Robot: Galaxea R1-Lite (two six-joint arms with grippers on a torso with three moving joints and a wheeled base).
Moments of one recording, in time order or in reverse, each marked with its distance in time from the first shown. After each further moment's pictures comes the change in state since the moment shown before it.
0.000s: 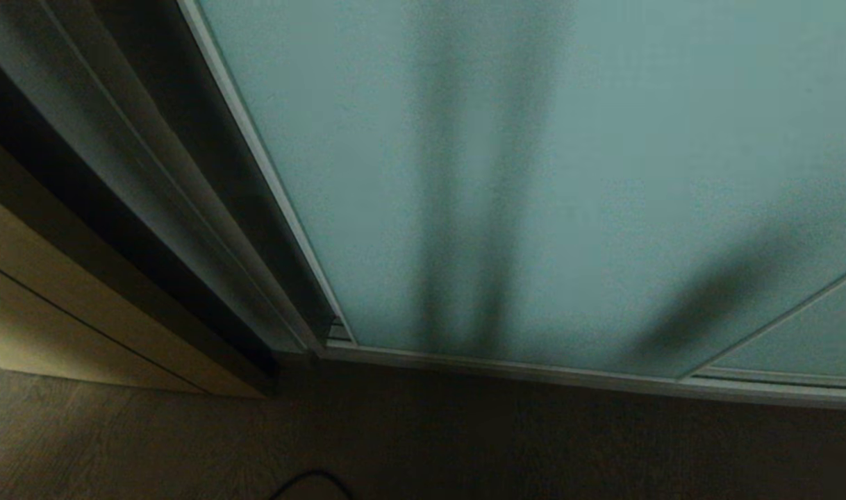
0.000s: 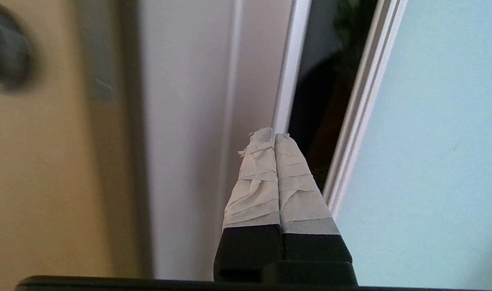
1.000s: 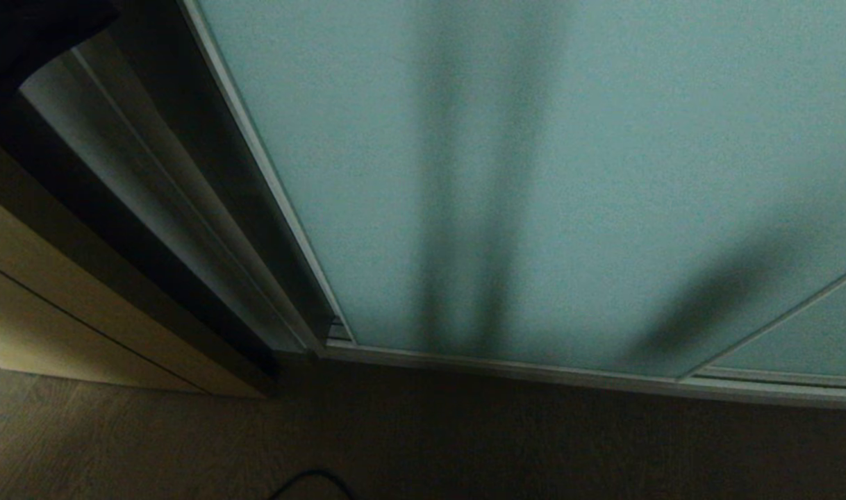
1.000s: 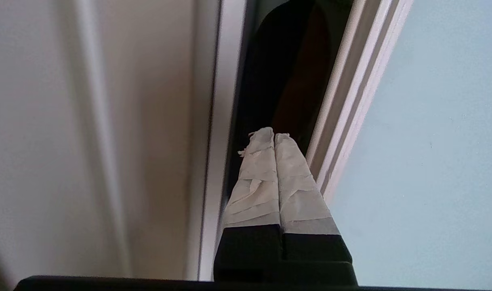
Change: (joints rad) left arm -0.139 0.409 -0.219 -0.113 -0.008 0.024; right arm 0.000 0.000 0.000 0.000 0.000 0.000
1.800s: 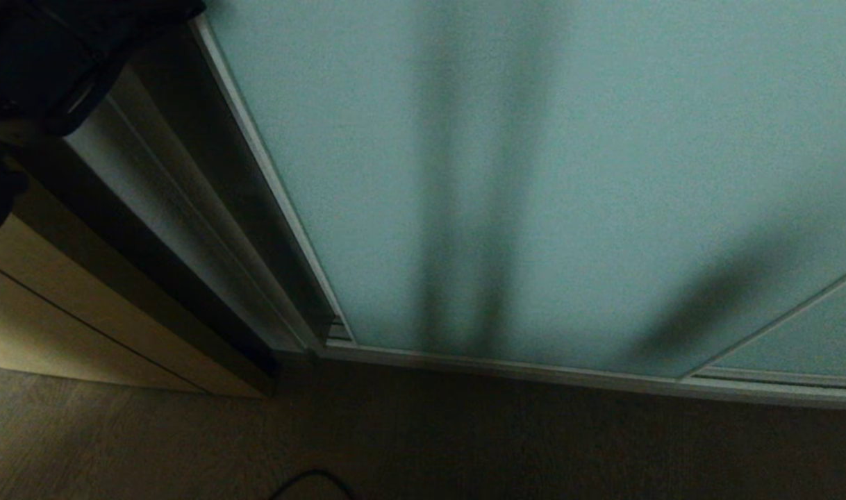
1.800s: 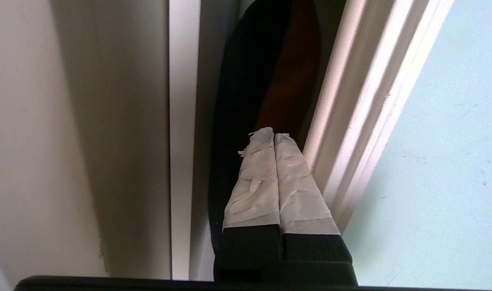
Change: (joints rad) left arm -0.080 0.198 -0.208 0.002 0.006 0.051; right arm 0.000 0.000 0.000 0.000 0.000 0.000
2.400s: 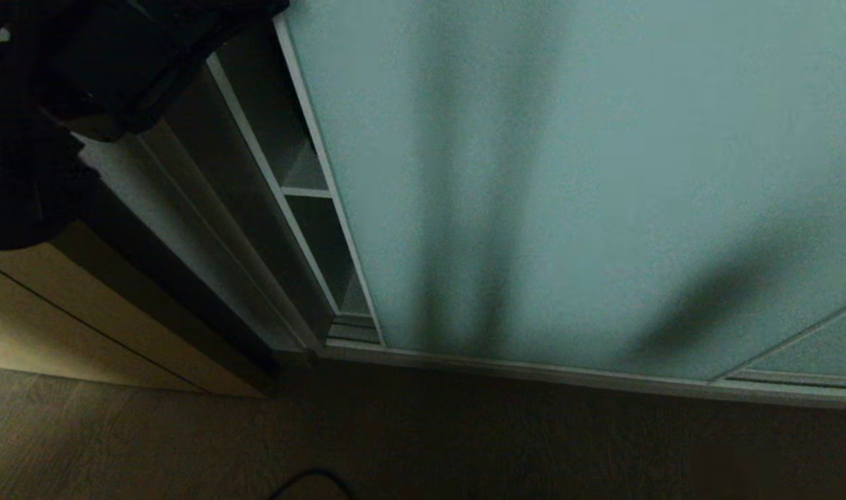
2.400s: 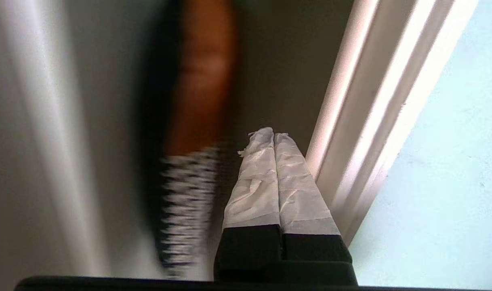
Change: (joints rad) left arm -0.202 0.041 -0.055 0.002 0.037 0.056; right arm 0.000 0.000 0.000 -0.001 0.000 0.000
